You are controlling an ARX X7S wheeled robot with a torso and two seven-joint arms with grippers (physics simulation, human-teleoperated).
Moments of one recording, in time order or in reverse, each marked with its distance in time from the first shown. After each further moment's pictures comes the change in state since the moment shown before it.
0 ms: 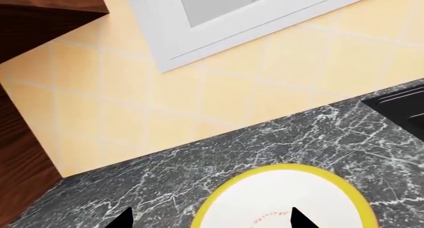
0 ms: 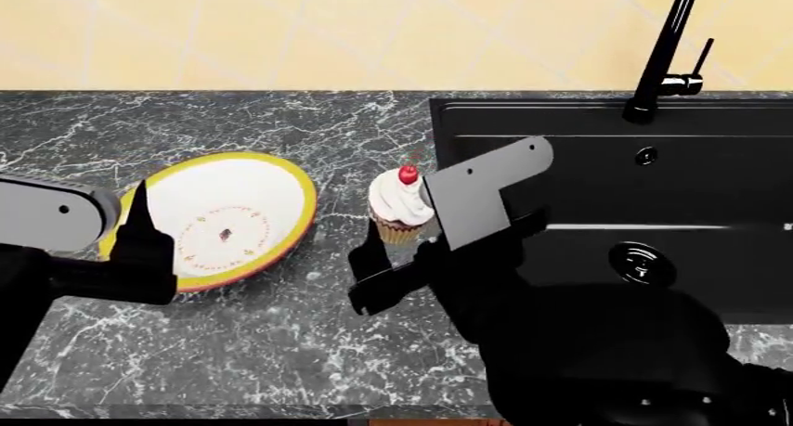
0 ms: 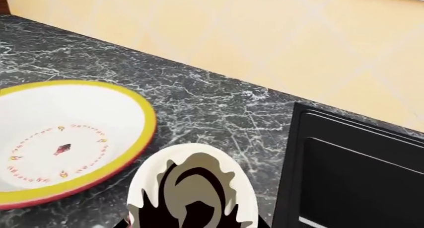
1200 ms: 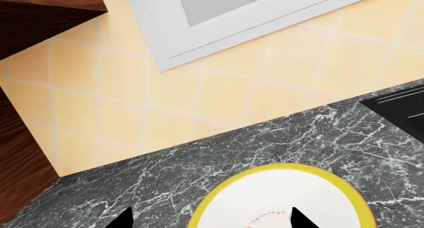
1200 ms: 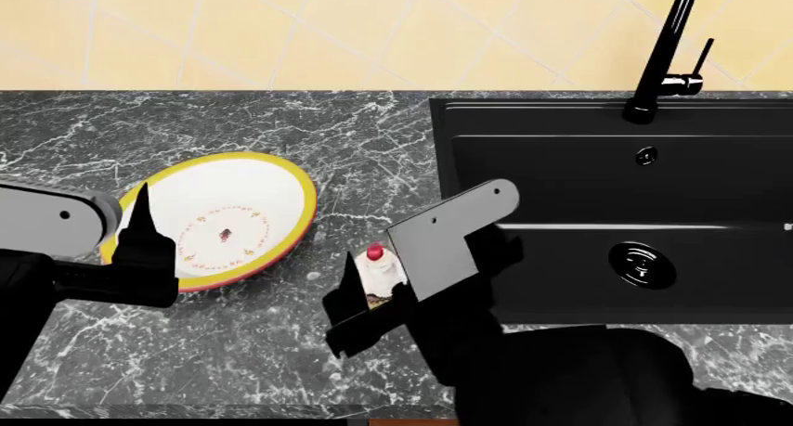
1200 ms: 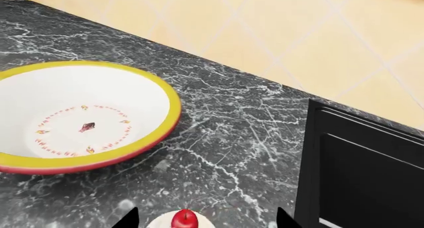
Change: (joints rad) left arm 0.049 -0.003 -0.022 0.009 0.035 0.019 0.025; right arm -0.060 -0.047 -0.078 -0.066 -0.070 0.004 0.065
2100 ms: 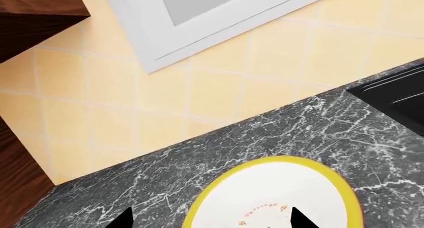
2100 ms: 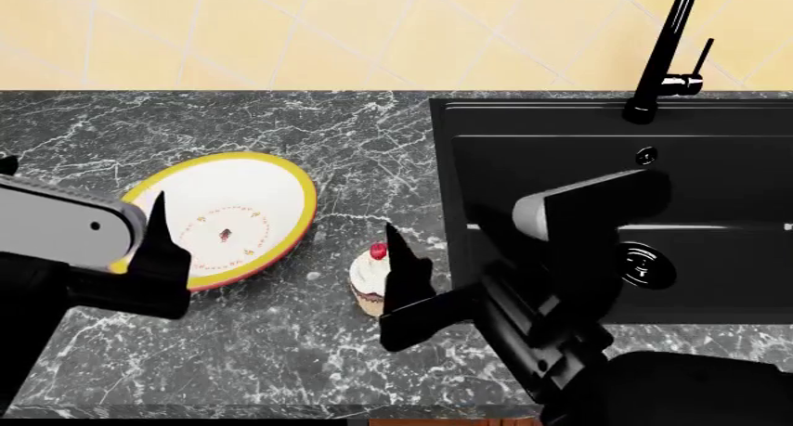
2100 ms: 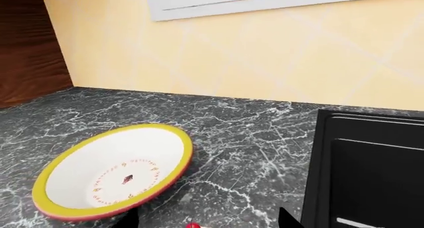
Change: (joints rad) left arm -0.141 0.022 0.091 -0.006 -0.105 -0.073 -0.056; right arm -0.121 0.231 0.250 -0.219 0.207 -0.227 -0.084
